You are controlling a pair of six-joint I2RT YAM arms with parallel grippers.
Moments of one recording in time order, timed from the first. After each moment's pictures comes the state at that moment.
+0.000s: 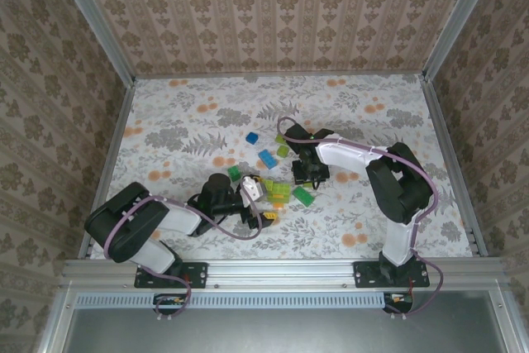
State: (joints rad) left arm -0.76 1.50 0.25 0.82 0.54 0.25; right arm 0.60 1.87 1.24 -0.81 0.08 0.54
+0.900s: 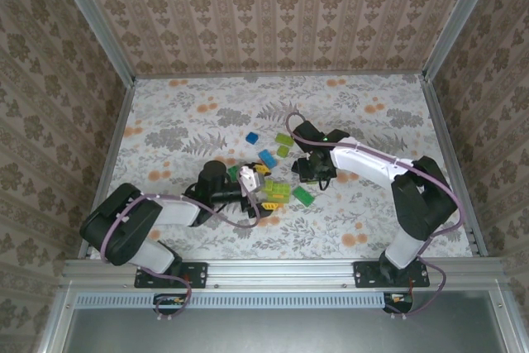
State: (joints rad) left arm -0.68 1.47 0.35 0.76 0.73 0.33; right arm 0.60 1.67 1.17 -0.83 0.08 0.54
